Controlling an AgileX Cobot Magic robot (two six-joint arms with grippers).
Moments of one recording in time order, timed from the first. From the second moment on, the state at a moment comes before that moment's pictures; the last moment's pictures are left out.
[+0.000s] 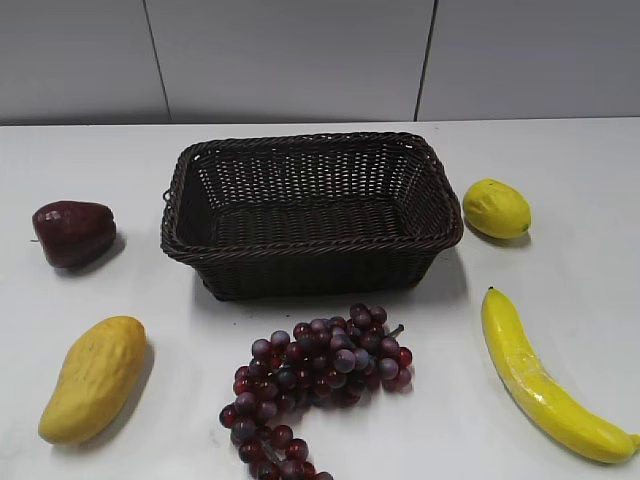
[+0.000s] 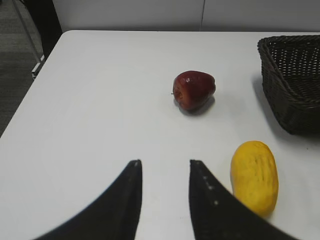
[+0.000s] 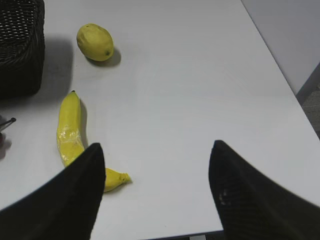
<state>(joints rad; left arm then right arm) -0.01 -0.01 -0.51 -0.02 1.05 0.09 0.03 0.00 -0.49 -0.08 1.05 0.06</state>
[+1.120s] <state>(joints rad) -0.01 -0.01 -0.51 -0.02 1.05 0.09 0.03 0.27 -0.44 -0.07 0.50 0.06</state>
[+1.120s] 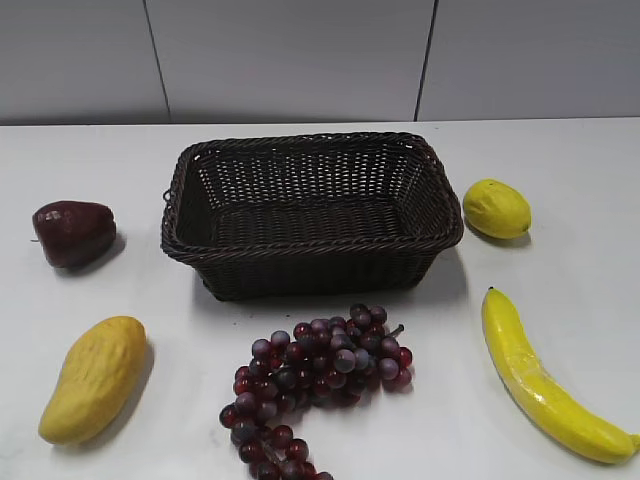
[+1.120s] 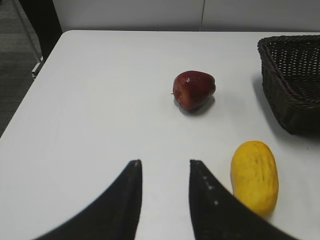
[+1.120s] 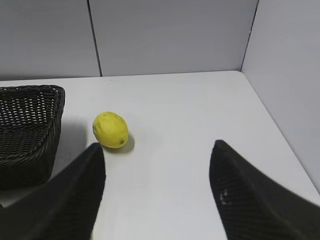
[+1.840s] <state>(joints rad) -0.01 -0.01 -0.51 -0.02 1.05 0.09 0.16 1.08 -0.72 0.01 0.80 -0.02</state>
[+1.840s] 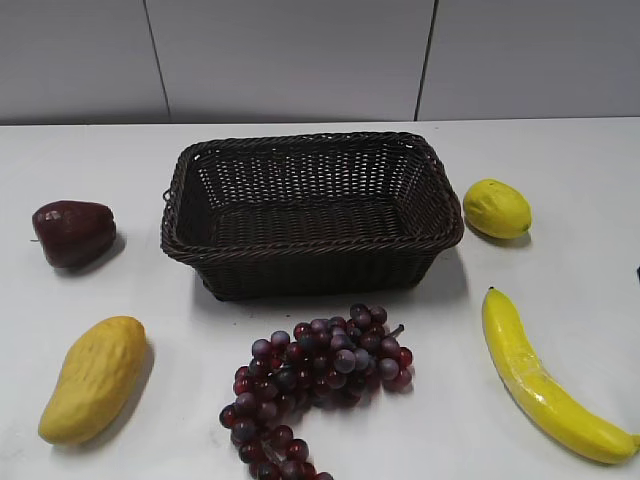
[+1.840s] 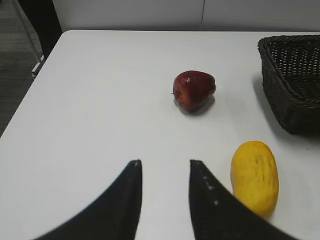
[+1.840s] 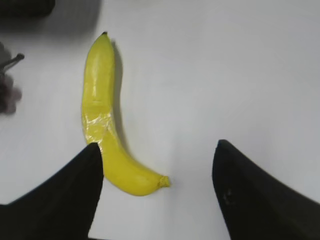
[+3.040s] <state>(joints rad) -0.01 -0.01 -0.51 -0.02 1.05 0.09 0.37 1.73 -0.82 0.06 0.61 0.08</state>
